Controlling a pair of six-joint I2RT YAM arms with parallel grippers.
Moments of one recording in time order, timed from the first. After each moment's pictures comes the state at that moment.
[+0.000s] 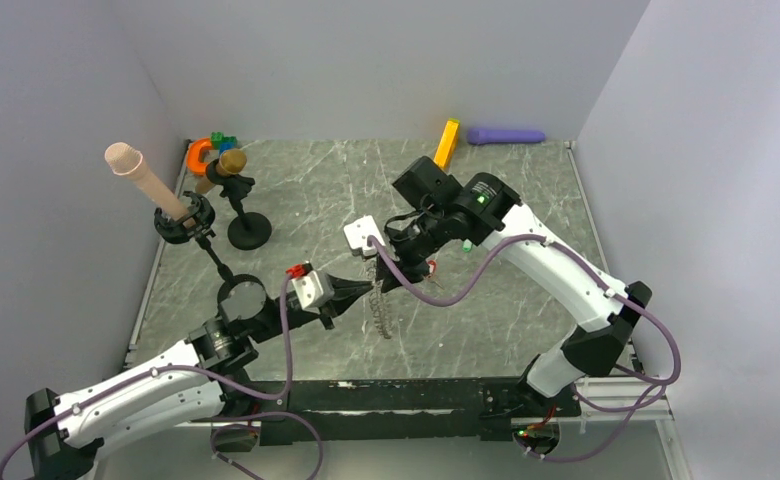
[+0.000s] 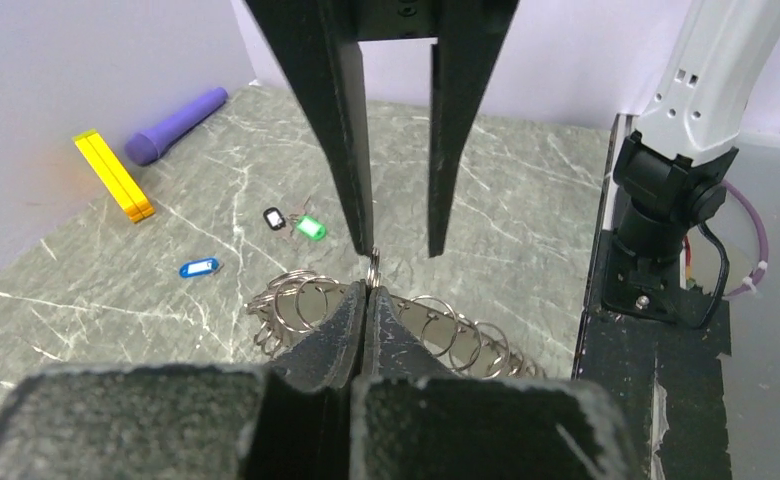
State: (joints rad) left arm -1.00 0.64 0.51 0.22 0.16 0.08; right arm 0.88 1.56 1.80 -1.28 -0.70 -0.88
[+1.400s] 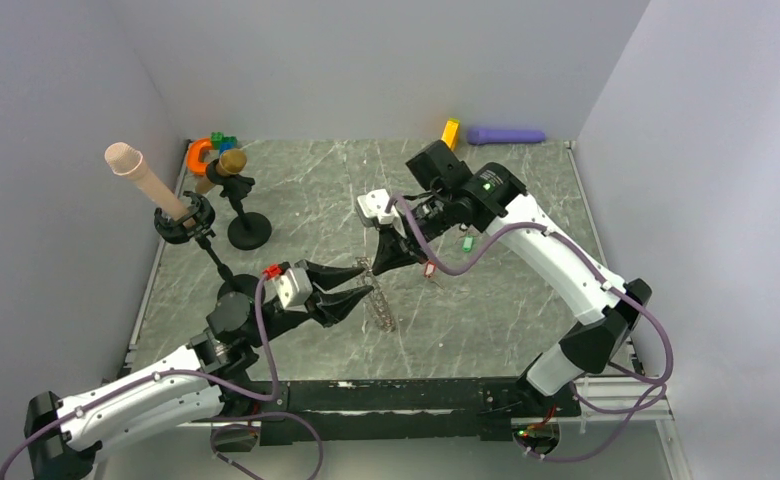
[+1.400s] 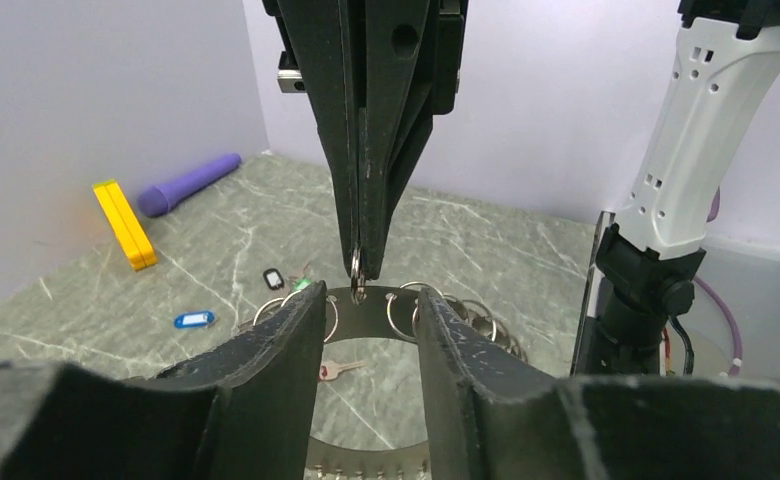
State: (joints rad) left arm -1.00 0.59 0.38 0.52 0.11 -0.03; right arm 0.77 1.56 1.75 -1.15 -0.98 -0.85
